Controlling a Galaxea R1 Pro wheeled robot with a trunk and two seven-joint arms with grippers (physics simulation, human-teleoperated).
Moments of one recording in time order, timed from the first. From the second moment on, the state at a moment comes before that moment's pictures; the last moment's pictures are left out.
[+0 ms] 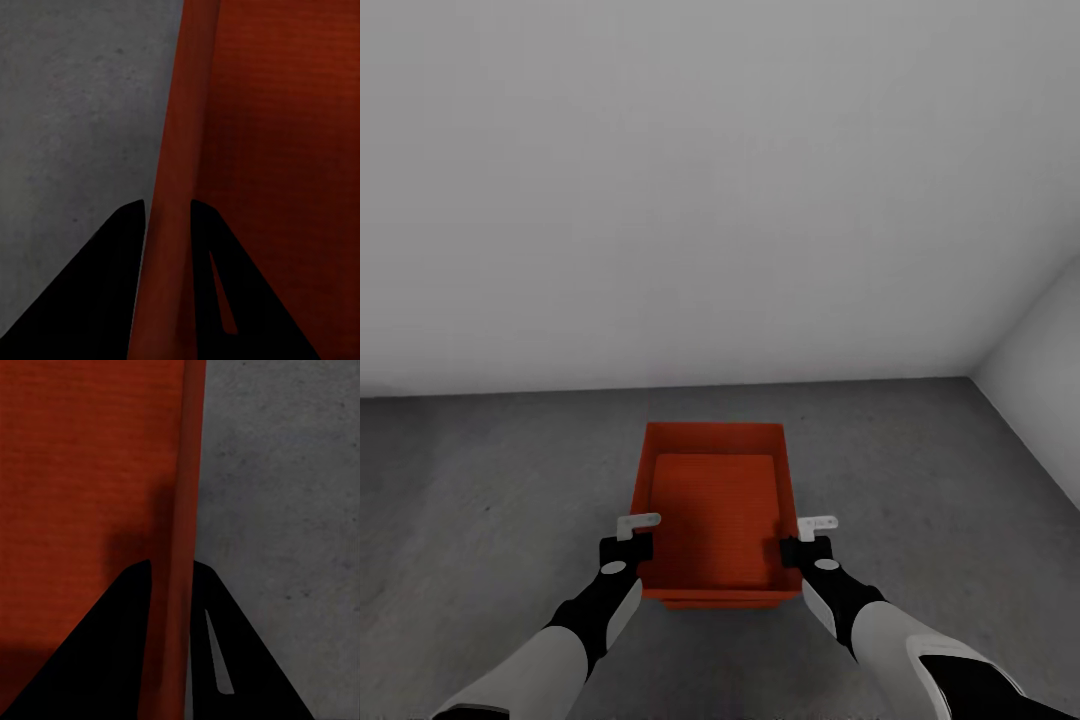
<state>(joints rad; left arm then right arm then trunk) -0.68 -0.13 -0.04 -0.37 0.03 -0.05 0.29 -0.80 0.13 -0.11 -0.13 0.21 -0.09 -0.13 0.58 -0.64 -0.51</state>
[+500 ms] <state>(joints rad) -0.68 -0.13 -0.04 -0.37 0.03 -0.05 0.29 -0.80 0.13 -0.10 -0.13 0.21 -0.09 -0.13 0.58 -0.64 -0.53</state>
